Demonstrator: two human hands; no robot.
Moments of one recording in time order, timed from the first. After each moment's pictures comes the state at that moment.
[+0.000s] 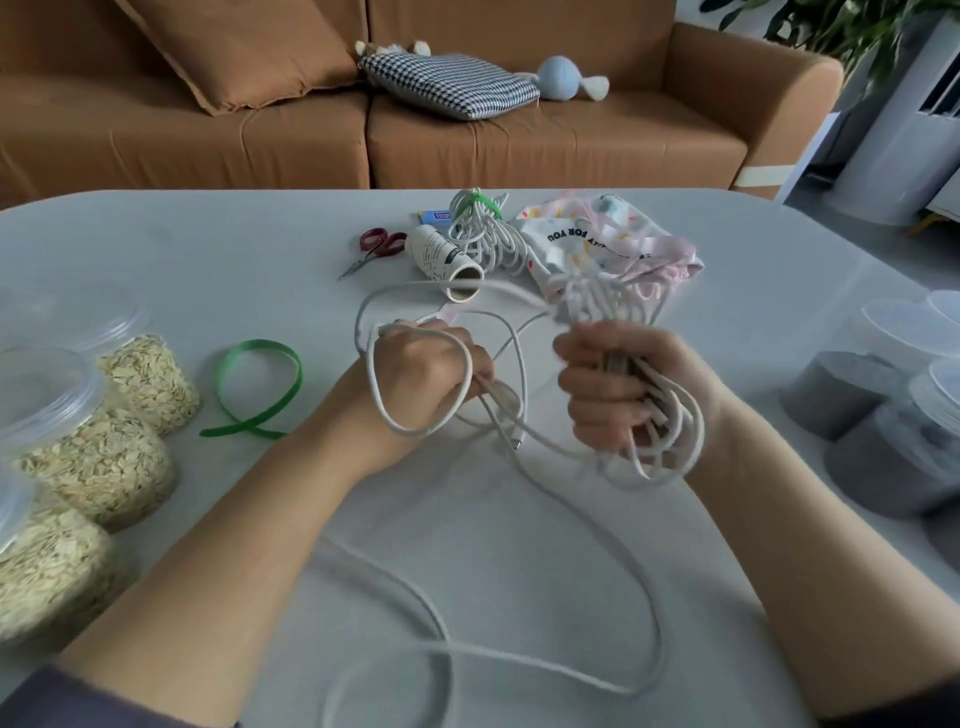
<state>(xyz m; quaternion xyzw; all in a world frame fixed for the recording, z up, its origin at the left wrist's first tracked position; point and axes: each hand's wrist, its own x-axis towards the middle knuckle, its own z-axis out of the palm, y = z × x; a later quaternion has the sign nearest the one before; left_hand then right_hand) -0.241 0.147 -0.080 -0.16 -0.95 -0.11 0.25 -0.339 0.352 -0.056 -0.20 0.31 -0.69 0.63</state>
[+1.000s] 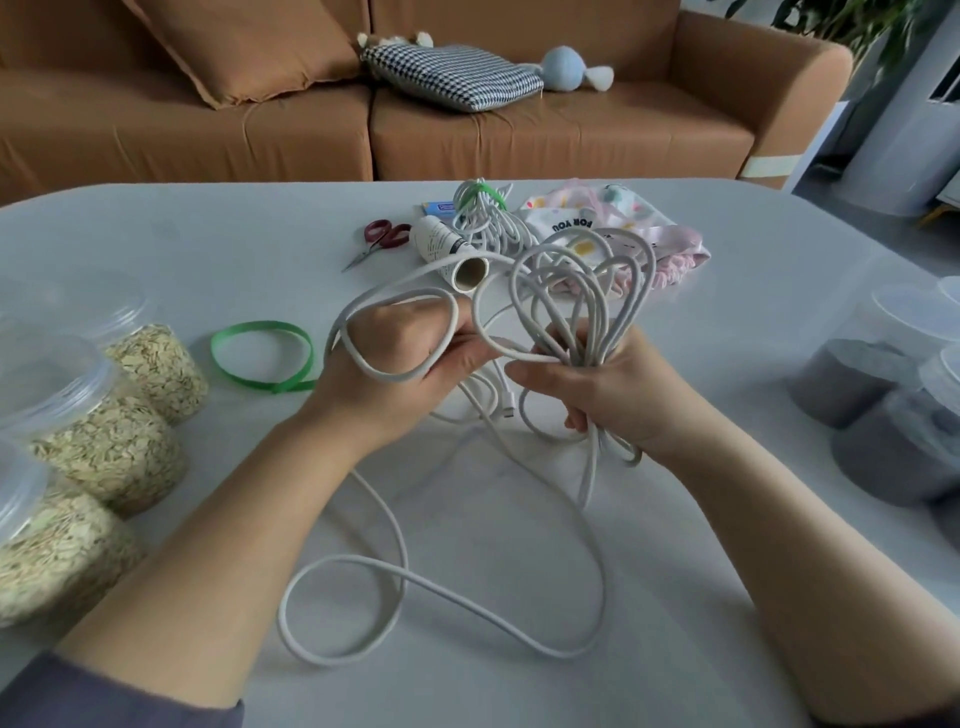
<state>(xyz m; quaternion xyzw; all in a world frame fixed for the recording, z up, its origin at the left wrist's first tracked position) -0.233 0.148 -0.070 -0.12 -0.90 -0.24 0.35 -0.309 0.338 -0.056 -0.35 0.75 -0.55 0.15</state>
